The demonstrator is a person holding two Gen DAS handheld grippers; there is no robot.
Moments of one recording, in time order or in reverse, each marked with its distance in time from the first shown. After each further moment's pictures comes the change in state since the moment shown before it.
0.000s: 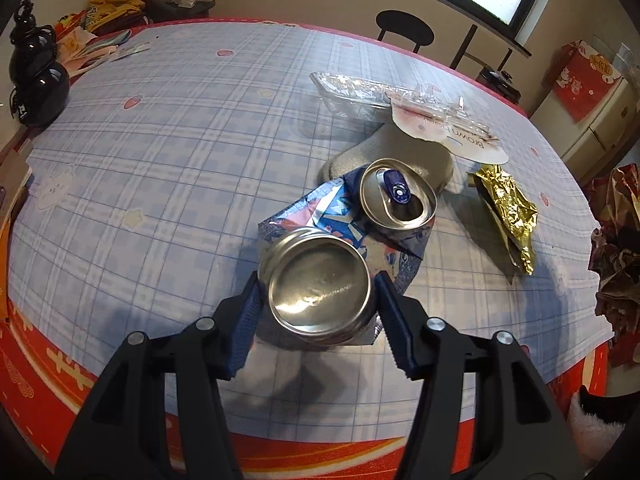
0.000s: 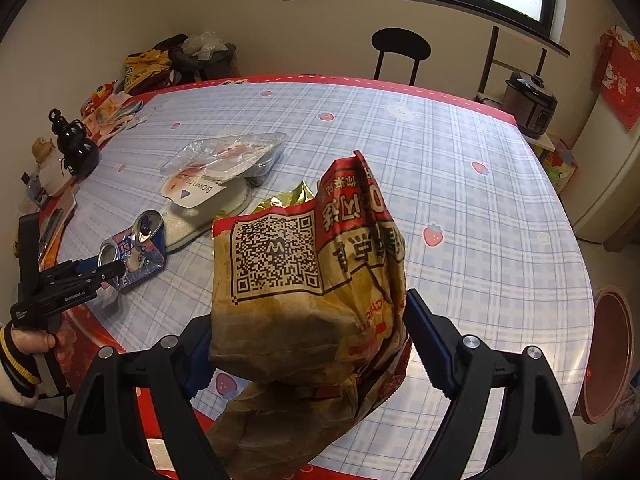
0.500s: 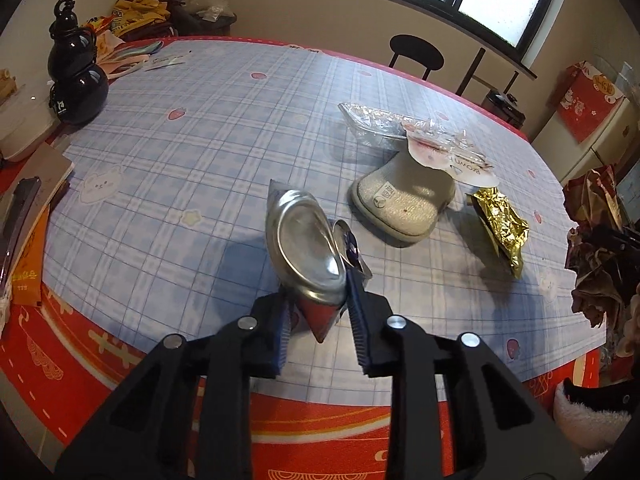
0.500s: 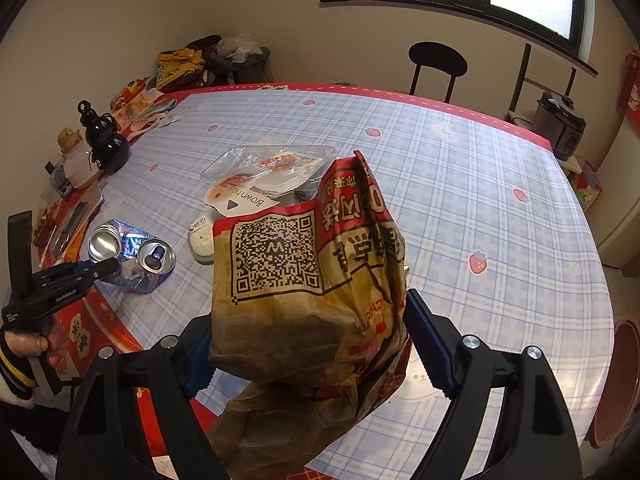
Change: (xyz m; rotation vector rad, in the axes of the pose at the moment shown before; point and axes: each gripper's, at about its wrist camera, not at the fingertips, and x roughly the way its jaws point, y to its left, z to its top) left arm -0.049 0.024 -0.010 -0.053 -0.061 0.009; right arm 0.003 0.034 0.013 -0.062 -0.028 0.083
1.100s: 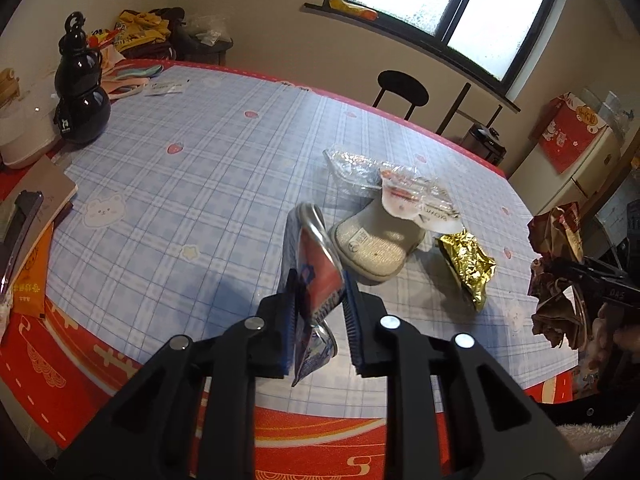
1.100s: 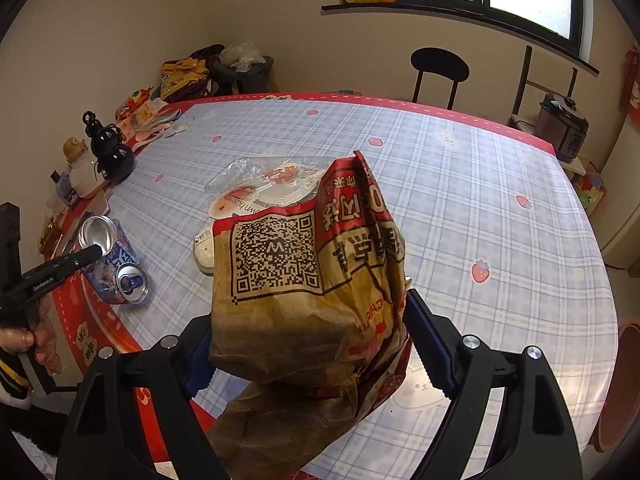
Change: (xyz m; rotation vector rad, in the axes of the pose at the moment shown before) left arm -0.041 -0.004 0.020 -0.022 -0.113 -0.072; right arm -0.006 -0.009 0.004 0.020 -0.035 0.024
